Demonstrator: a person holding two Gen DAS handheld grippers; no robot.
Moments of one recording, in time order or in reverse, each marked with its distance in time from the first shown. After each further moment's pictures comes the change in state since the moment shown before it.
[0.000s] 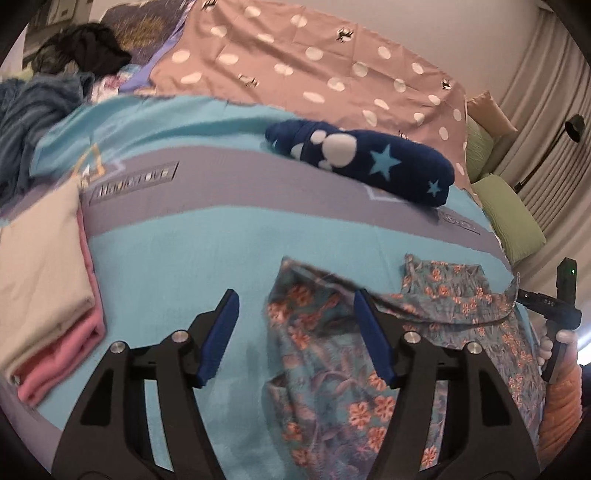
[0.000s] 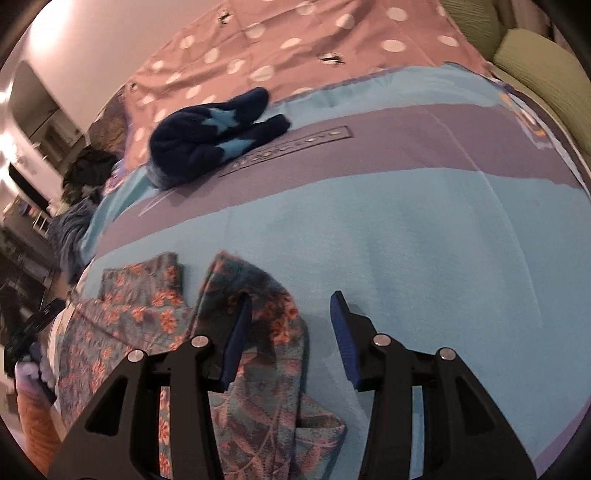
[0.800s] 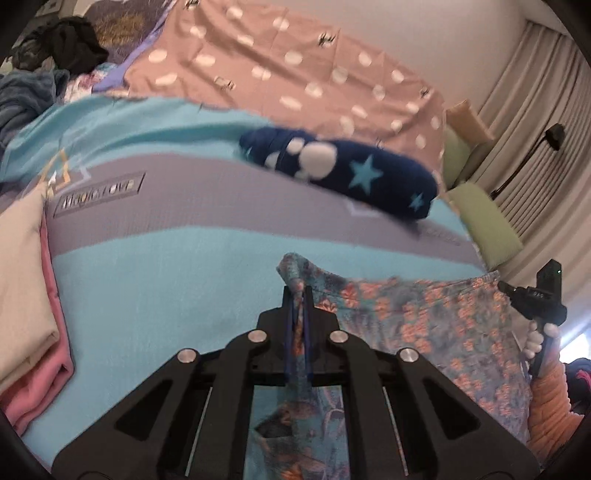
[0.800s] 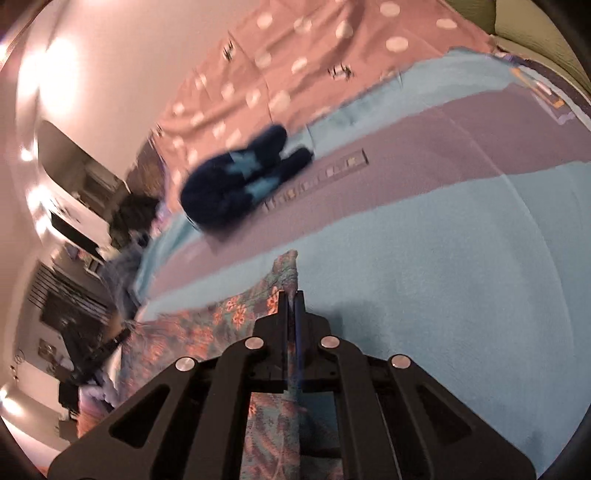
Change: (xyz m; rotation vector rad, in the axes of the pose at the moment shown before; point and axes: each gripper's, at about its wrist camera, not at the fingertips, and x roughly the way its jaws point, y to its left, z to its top) left arm 0.018 0.001 0.018 0.017 -0.048 -0.120; right arm -0.019 -0.033 0.016 0.177 -0.136 0.220
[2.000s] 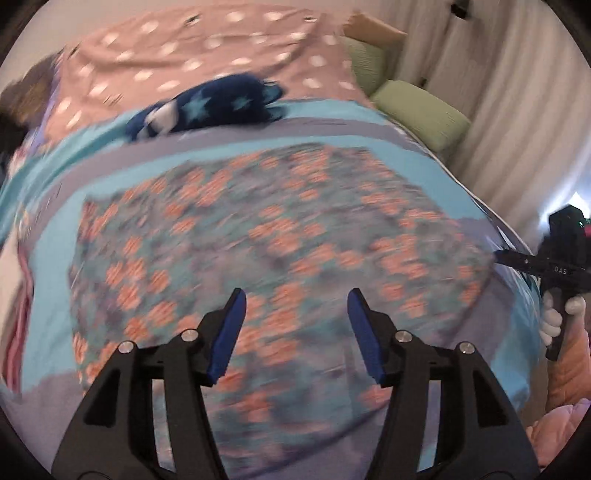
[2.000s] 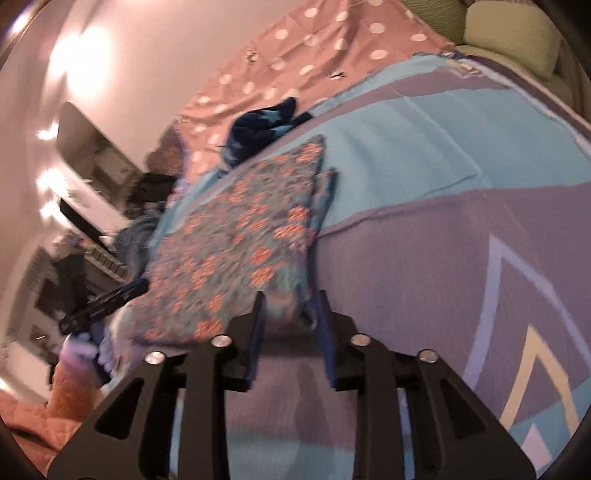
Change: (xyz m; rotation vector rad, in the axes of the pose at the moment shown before) left arm -0.052 -0.201 -0.131 0.413 0.180 -0.047; right arm -0.153 0.015 -0.210 -0.058 -0.022 0.043
